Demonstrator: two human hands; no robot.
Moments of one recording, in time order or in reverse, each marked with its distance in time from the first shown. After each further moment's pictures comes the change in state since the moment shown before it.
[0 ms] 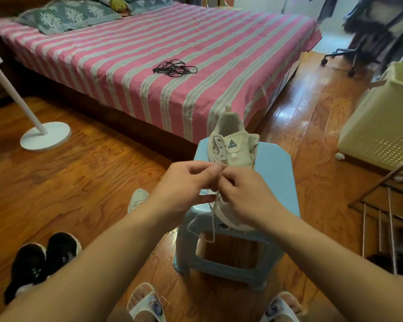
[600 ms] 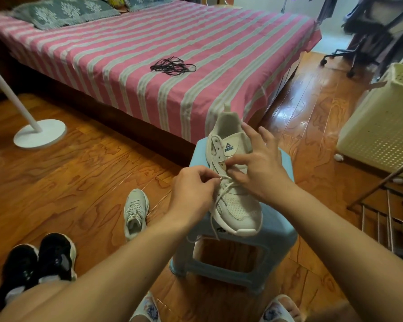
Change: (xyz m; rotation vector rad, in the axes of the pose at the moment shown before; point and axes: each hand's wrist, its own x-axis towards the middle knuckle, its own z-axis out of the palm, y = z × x) left_hand 0.041 -0.039 0.020 0.427 0.334 0.108; right_hand 0.050 0.047 -0.028 -0.494 0.125 -0.132
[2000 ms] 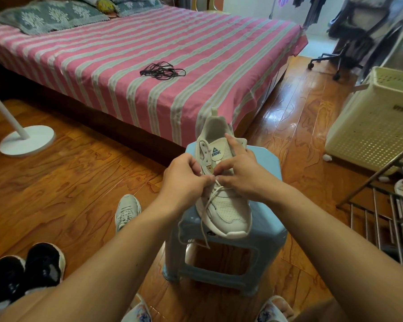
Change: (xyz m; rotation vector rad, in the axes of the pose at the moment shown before) left_hand 0.024 0.007 -0.003 -0.053 -0.048 0.023; right_hand 0.006 -0.006 -0.010 0.280 -0.285 0.115
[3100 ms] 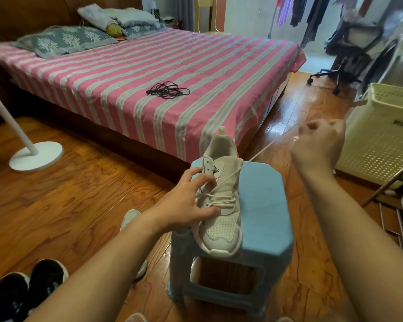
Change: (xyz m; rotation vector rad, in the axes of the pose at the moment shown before) left_hand 0.016 -0.010 -0.030 0.402 -0.427 0.294; right_hand 0.023 0.053 -0.084 -0.070 1.076 0.291
